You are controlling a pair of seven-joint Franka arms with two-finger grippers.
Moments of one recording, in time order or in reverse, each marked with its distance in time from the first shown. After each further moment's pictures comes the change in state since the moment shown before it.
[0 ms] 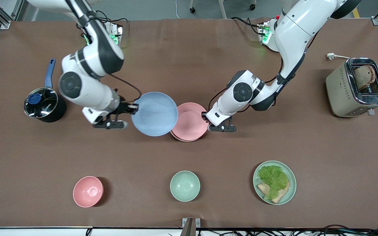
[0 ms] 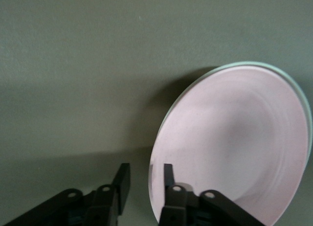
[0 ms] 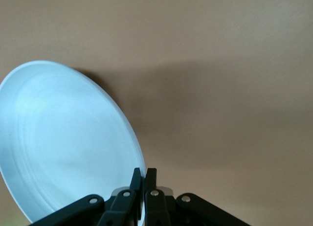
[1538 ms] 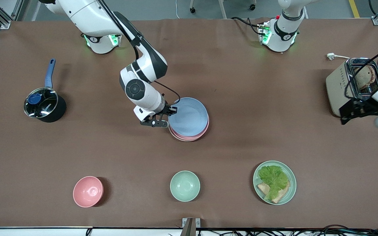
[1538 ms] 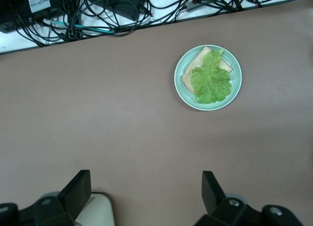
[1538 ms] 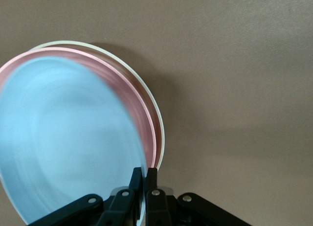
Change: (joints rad) left arm 0.538 -0.442 0.007 0.499 0.090 -0.846 0.685; right arm 0.179 0.255 0.016 -0.015 0.000 0.357 0.208
